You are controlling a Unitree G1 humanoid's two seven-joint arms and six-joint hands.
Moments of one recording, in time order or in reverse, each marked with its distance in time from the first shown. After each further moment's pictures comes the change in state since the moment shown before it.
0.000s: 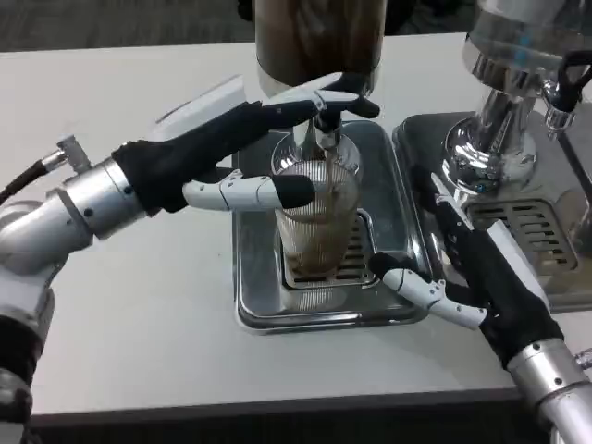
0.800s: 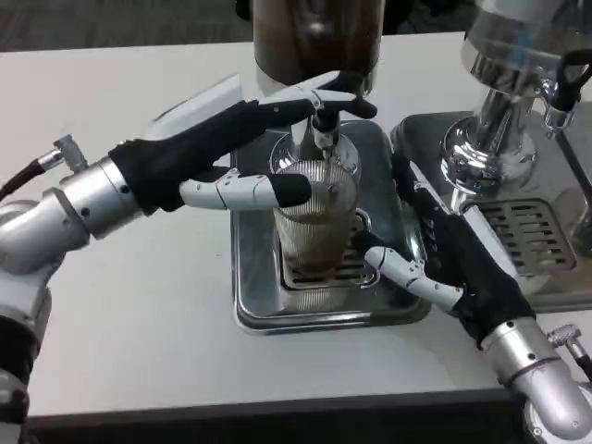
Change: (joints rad) left arm 0.000 0.009 0.000 -0.001 -0.013 0.000 0.000; right arm -0.115 0.057 -0.008 0.137 0.015 -0.014 0.033
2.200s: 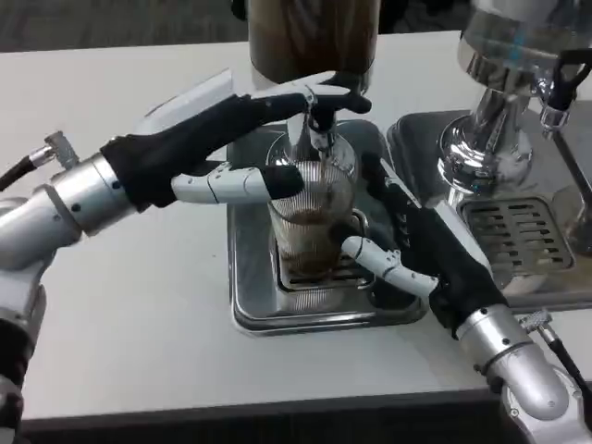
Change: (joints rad) left arm 0.015 0.013 0.008 -0.047 -0.064 0.053 -0.044; right arm -0.079 0.046 0.003 0.093 0.012 -0.001 0.051
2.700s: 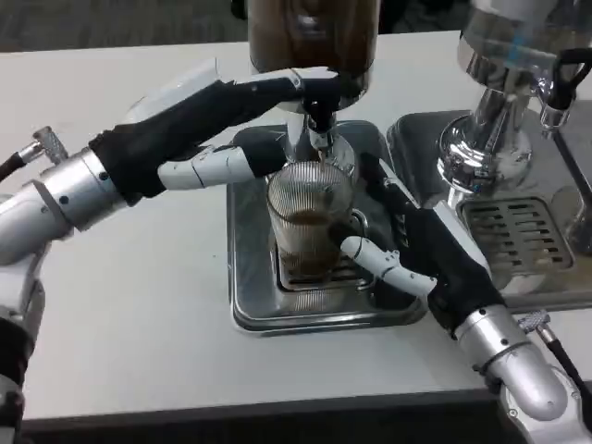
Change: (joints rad) left arm 0.002 -0.011 0.042 -0.014 -0.084 0.074 -0.080; right arm 0.000 0.004 0.001 0.001 0.000 0.000 0.000
